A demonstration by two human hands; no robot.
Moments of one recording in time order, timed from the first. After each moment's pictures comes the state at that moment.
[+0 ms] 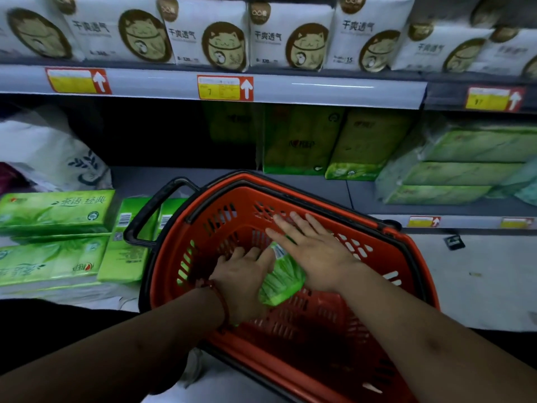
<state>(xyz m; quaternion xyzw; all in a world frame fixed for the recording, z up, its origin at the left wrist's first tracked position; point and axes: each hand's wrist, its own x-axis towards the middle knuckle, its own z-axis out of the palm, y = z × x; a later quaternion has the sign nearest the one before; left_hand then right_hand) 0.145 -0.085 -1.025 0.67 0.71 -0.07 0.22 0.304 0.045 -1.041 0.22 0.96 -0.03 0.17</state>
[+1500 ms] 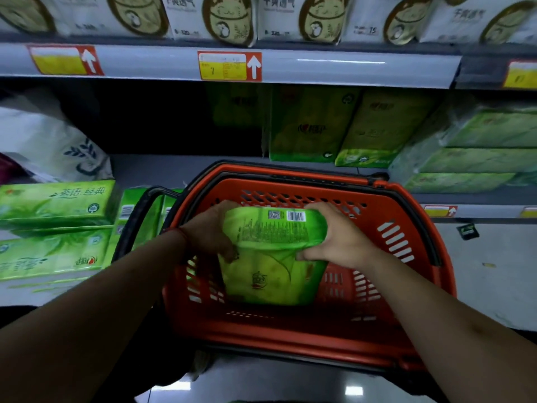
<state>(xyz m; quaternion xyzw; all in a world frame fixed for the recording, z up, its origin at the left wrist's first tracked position) 0.036 -0.042 -1.042 0.47 0.73 0.17 0.47 0.310 0.077 -1.062 0.41 0.80 -0.43 -0.07</state>
